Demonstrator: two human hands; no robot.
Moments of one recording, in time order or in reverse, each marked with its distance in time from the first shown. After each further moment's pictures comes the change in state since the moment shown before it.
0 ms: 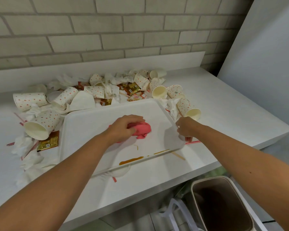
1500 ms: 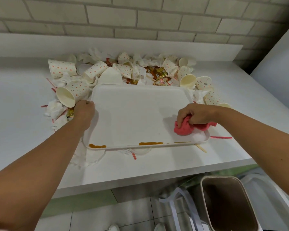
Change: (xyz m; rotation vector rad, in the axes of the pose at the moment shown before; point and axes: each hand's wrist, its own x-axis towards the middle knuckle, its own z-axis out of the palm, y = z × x) left_hand -0.081 -0.099 -0.075 -0.333 0.743 -0.790; right_hand -0.004 -0.044 -0.004 -0.232 -0.283 -0.556
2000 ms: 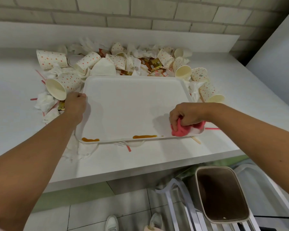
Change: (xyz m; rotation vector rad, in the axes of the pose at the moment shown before) left_hand -0.006 -0.002 0.003 -0.073 0.040 0.036; right_hand -0.003 -0.007 0.017 -0.058 -0.136 -0.027
